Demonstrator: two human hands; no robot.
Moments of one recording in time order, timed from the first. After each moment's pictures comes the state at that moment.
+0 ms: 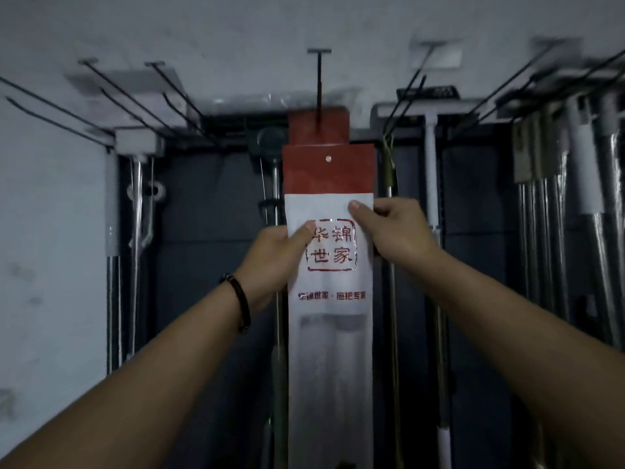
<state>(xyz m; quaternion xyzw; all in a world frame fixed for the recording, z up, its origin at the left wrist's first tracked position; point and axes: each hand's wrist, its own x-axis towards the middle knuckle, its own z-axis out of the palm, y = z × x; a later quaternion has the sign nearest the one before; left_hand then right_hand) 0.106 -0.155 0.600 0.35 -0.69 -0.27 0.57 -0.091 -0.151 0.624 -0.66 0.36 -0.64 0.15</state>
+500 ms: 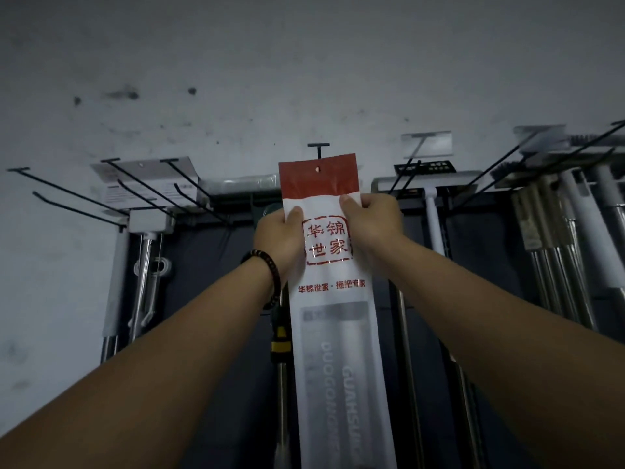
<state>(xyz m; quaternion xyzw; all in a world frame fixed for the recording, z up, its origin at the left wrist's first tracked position) 0.089 -0.192 0.735 0.35 -0.61 -0.16 0.69 -0.061 -0.193 0.751 -0.59 0.35 -0.72 0.11</state>
